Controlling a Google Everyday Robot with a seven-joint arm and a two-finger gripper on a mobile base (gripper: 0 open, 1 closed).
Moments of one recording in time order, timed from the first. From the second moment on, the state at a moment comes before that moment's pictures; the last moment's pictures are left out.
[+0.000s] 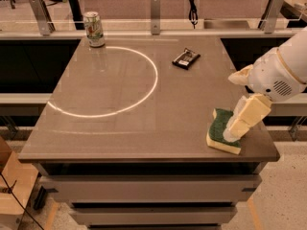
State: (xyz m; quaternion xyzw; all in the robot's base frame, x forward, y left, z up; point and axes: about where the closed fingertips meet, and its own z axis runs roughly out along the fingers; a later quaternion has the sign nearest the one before) arm 0.477 -0.180 0.897 -0.57 0.78 0.13 0.24
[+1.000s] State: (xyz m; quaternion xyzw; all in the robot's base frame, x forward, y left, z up) arm 0.476 -0.172 0.828 -0.53 0.80 0.17 0.23
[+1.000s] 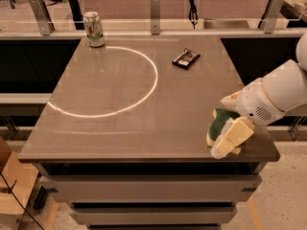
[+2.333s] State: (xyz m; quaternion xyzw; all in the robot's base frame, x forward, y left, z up) arm 0.531 -0.154 0.892 -0.56 0.77 0.13 0.28
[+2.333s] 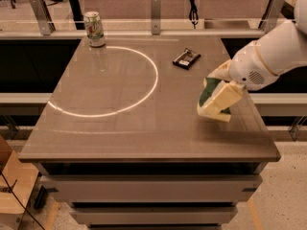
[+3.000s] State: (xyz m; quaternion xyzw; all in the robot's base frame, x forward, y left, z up) arm 0.568 -0.137 0.972 -0.56 0.73 0.10 0.38
